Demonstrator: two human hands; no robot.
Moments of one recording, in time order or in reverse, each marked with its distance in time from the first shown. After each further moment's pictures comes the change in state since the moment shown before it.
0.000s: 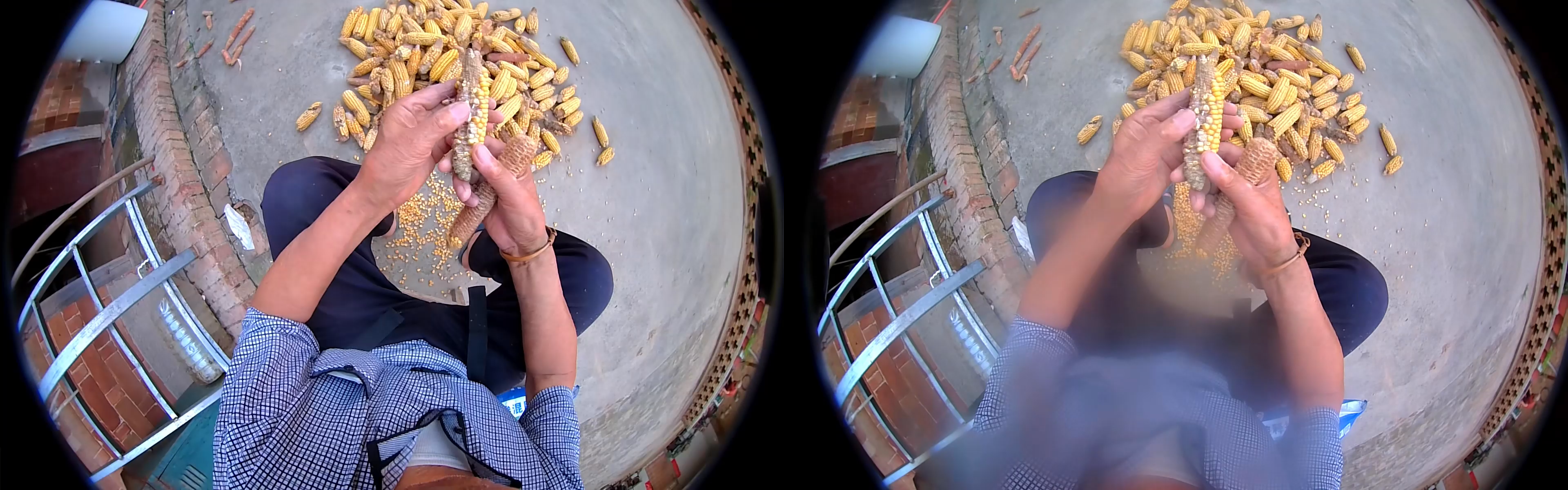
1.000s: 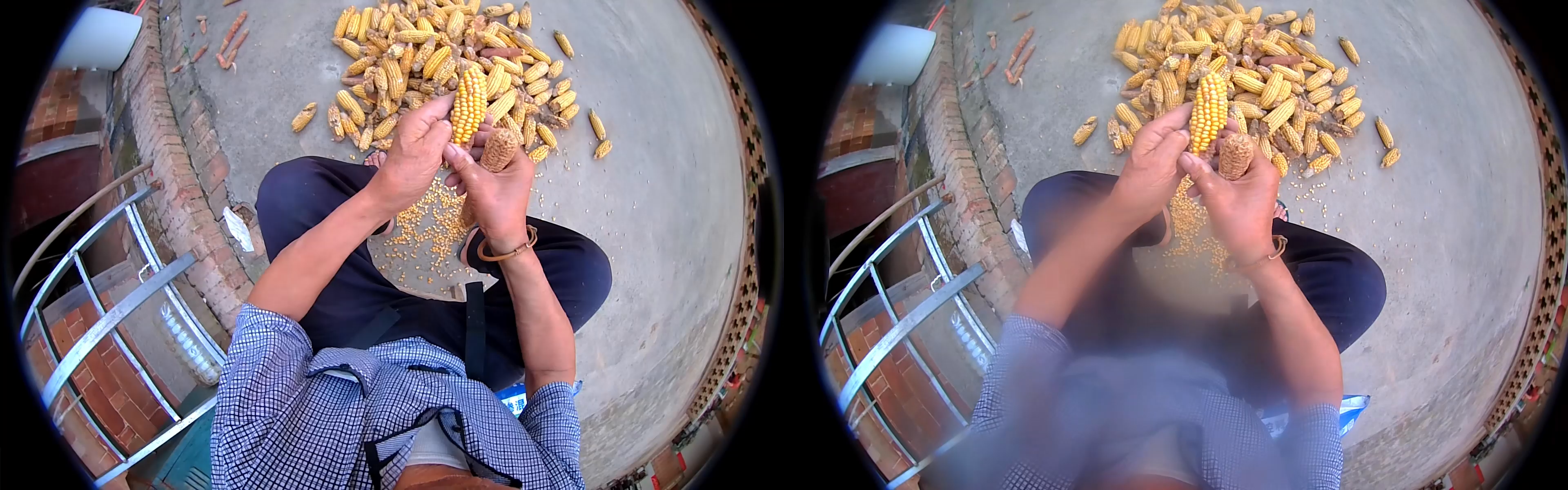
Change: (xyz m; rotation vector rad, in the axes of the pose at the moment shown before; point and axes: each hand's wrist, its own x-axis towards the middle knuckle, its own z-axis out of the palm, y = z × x) left_hand 0.005 -0.030 -0.001 0.127 -0.011 -0.021; right_hand 0.005 0.017 0.006 -0.359 0.390 -0.216
